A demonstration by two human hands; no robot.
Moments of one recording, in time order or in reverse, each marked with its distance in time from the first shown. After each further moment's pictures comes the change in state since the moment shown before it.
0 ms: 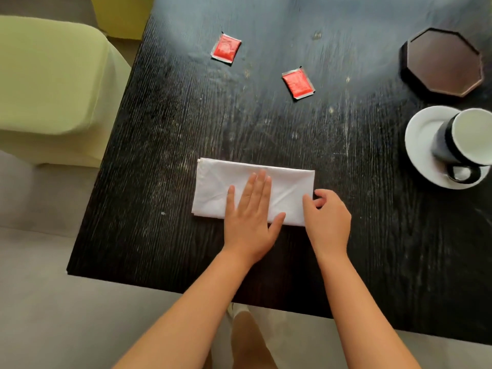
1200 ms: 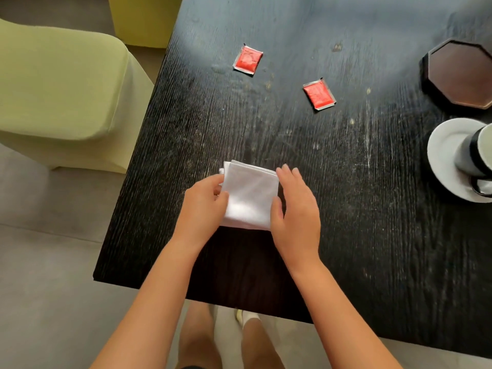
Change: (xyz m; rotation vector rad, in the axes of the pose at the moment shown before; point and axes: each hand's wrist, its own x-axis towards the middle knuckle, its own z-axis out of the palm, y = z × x) left_hand 0.008 -0.080 -0.103 -0.670 0.034 -0.360; right_hand -0.047 -0.070 0.032 0.006 -0.069 -0.512
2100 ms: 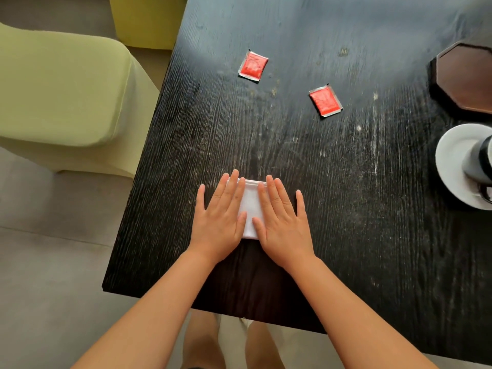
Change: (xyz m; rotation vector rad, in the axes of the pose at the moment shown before) left_hand 0.013 -0.058 0.032 0.833 0.004 0.385; right_hand 0.006 0.040 0.050 -0.540 -0.323 -0.259
